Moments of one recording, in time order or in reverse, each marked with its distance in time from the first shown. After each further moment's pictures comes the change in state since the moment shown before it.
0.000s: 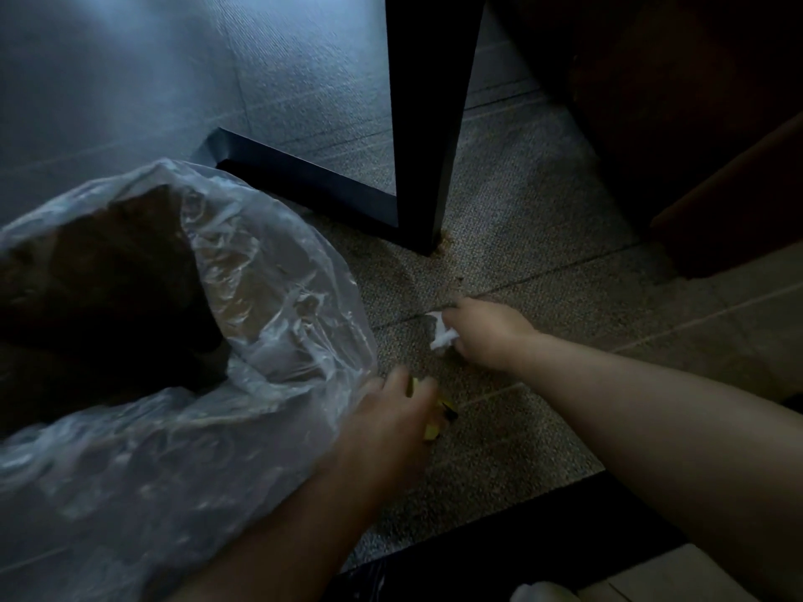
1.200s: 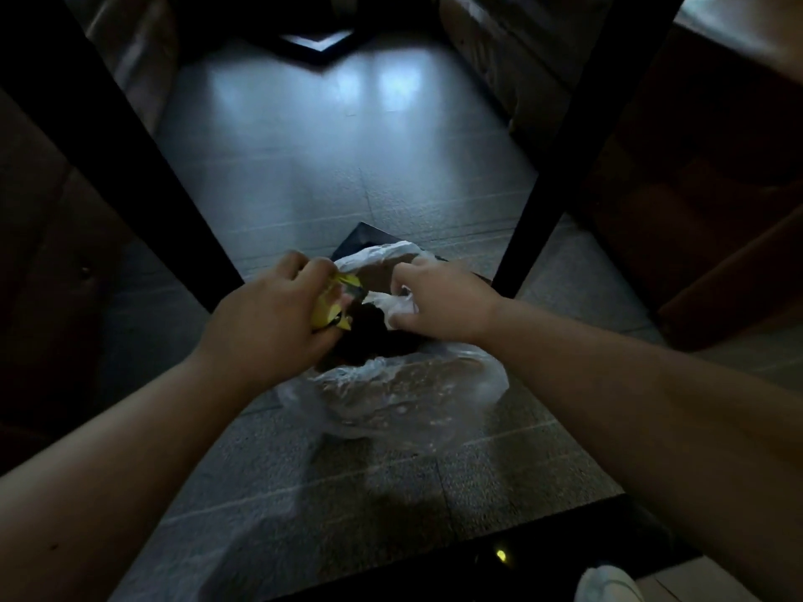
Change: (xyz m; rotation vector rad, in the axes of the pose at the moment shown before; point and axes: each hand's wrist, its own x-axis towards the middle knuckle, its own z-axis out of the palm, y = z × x) left_hand -0.162 -0.163 -0.223 0.169 0.497 -0.081; right_hand -0.071 -0.274 -0.189 0.024 0.351 -0.217
